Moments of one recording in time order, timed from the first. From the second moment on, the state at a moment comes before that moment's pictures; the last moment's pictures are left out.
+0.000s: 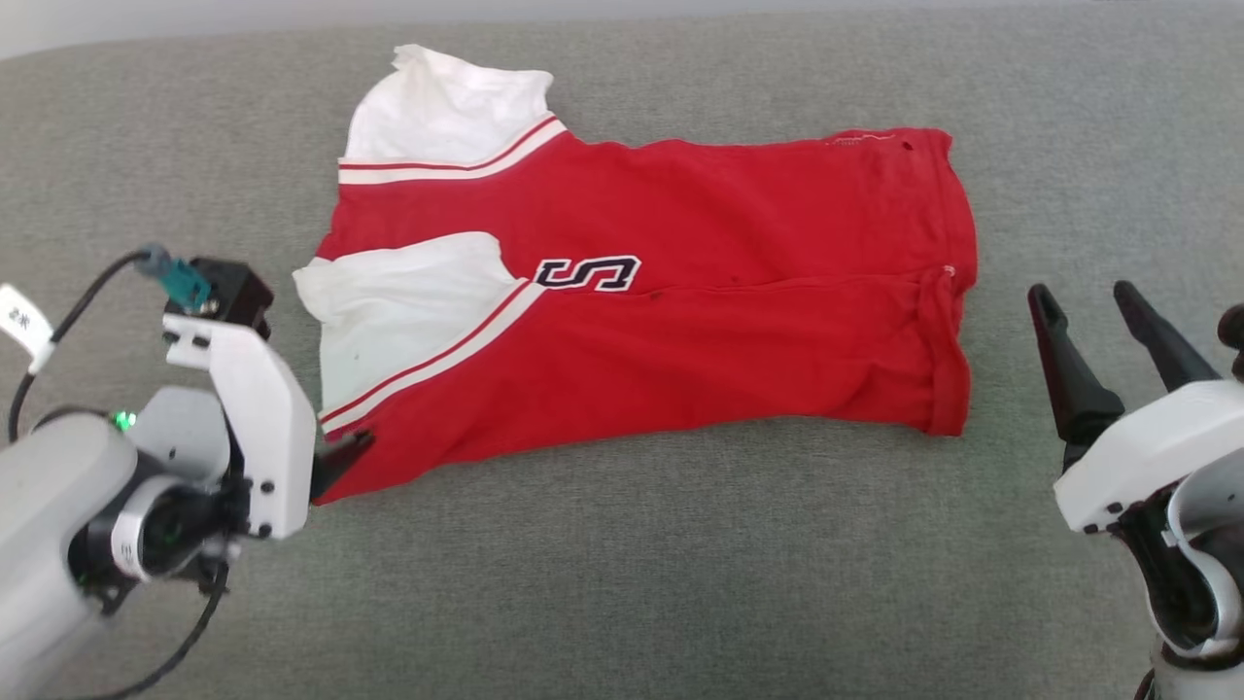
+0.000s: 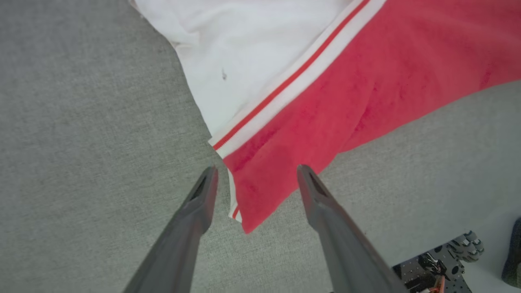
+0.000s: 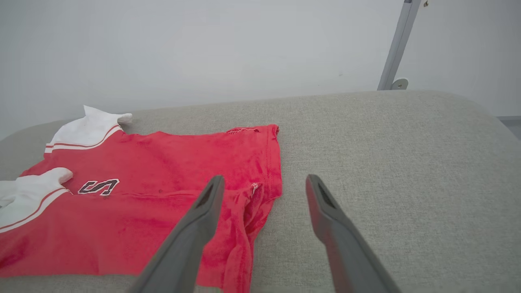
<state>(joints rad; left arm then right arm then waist) -0.83 0.95 -1.07 0.03 -1.33 0.29 0.60 -0.20 -0.07 -0.15 -0.24 0.28 0.13 0.48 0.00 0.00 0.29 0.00</state>
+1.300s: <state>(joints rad) -0.83 0.79 -1.05 0.38 -1.39 0.12 0.56 -0.40 -0.13 -0.02 0.12 0.32 0.13 0.94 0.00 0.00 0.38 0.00</state>
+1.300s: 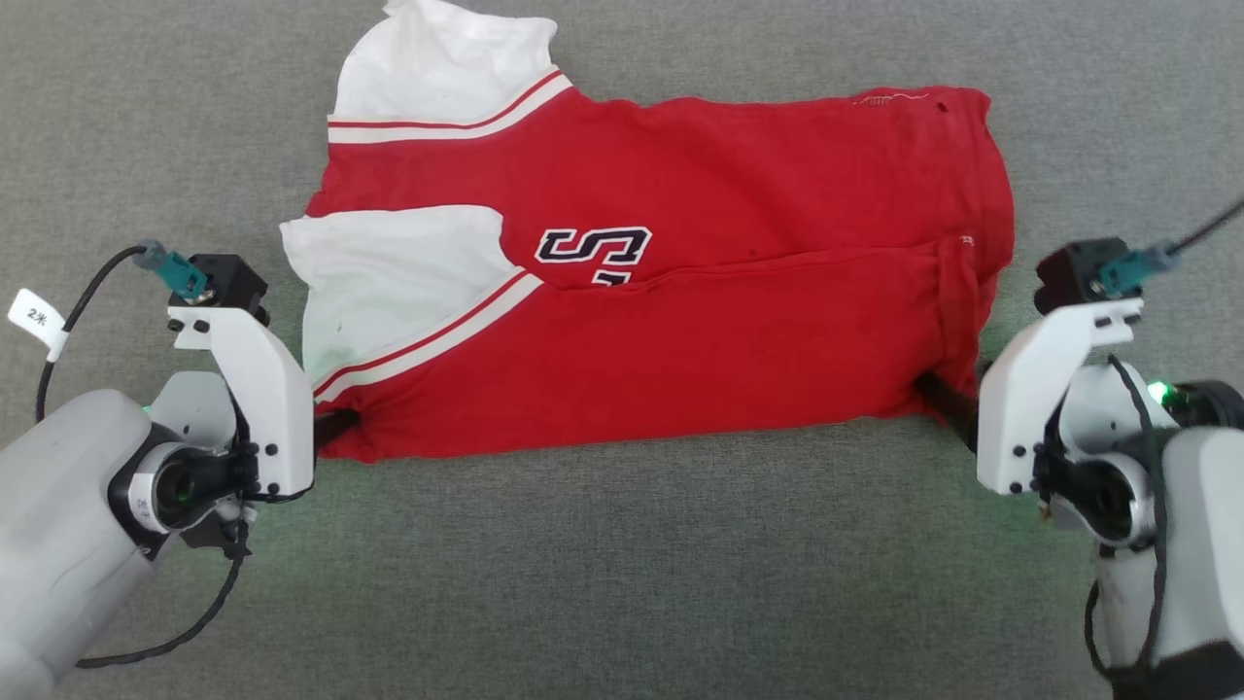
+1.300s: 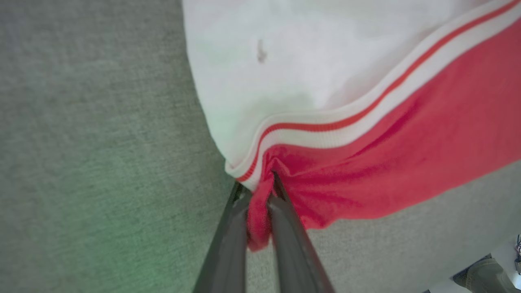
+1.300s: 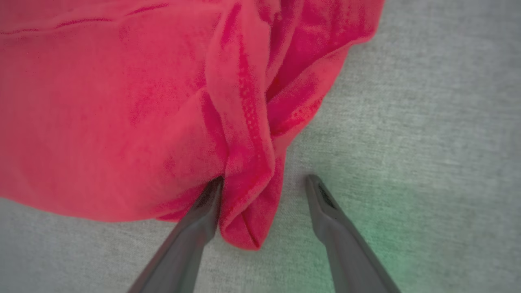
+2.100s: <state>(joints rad) -0.79 0.88 -1.06 0.20 -1.38 0.19 0.57 -0.35 -0.33 -0.01 -0.05 0.50 0.13 1.18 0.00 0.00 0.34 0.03</state>
